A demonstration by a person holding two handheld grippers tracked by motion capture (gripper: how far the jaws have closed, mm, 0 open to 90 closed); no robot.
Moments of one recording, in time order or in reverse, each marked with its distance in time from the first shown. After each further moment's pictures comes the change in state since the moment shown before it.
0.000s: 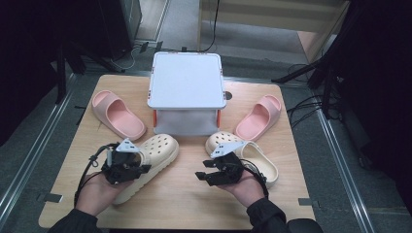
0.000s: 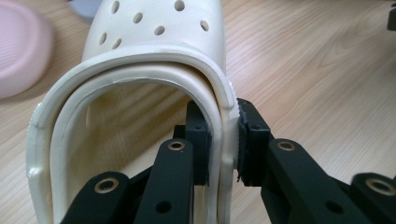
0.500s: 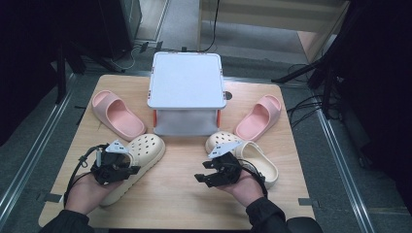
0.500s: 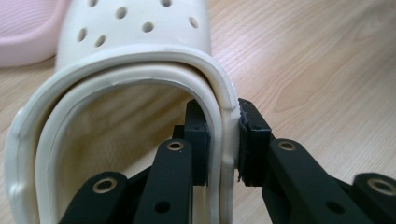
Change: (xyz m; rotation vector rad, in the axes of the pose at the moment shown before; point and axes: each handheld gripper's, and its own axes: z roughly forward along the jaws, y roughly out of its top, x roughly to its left) left arm 0.031 -0.026 -0.009 0.027 0.049 -0.022; right arm -0.001 0.000 0.007 0.053 0.007 -0.007
